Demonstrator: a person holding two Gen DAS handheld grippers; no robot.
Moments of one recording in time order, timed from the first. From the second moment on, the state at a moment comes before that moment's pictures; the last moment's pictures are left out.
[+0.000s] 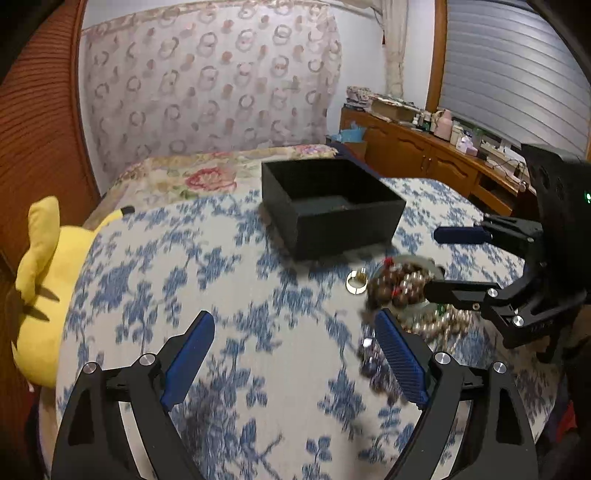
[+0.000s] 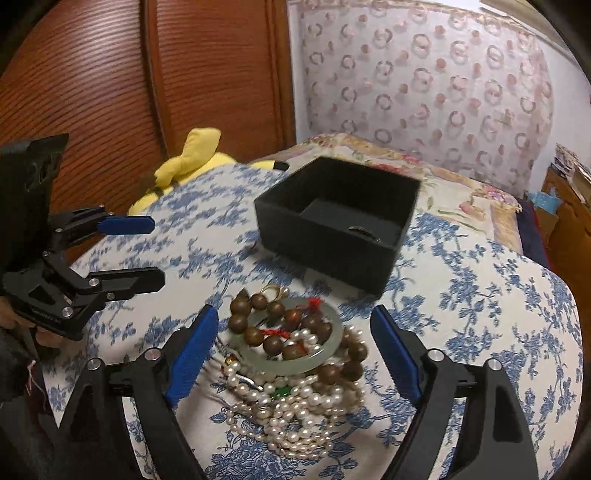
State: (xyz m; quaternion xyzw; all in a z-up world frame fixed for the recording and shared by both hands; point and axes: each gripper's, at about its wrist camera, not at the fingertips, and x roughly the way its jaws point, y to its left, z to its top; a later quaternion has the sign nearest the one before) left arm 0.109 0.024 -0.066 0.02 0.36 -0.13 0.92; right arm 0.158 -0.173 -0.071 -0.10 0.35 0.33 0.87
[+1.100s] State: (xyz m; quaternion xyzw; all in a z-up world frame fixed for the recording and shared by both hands) left arm 0.092 0.025 -0.067 0.01 0.36 -0.14 0.92; right arm 0.160 -0.153 -0.073 -0.14 0.35 0.35 0.86
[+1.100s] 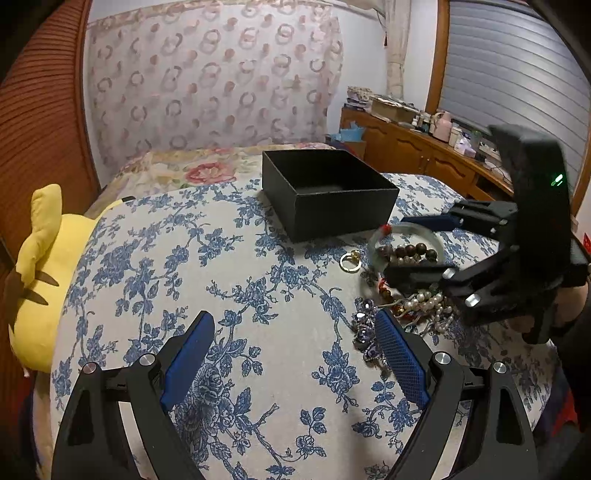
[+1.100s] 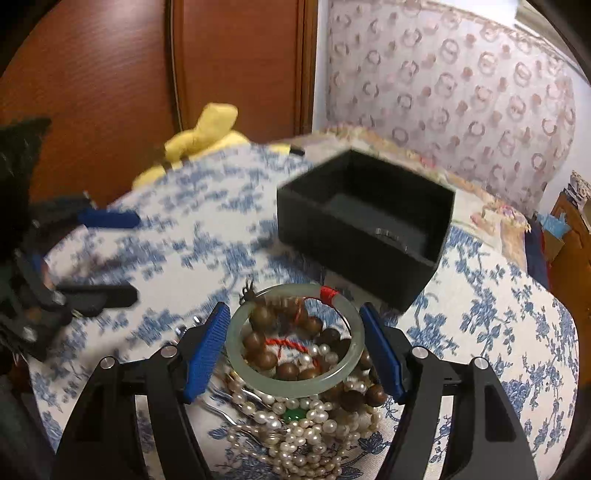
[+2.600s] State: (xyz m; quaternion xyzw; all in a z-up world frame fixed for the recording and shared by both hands) left arm 0.112 -0.021 -0.093 -0.03 0.42 -0.18 0.89; right arm 0.125 -0.217 -0.067 -0.06 0.35 0.28 0.89
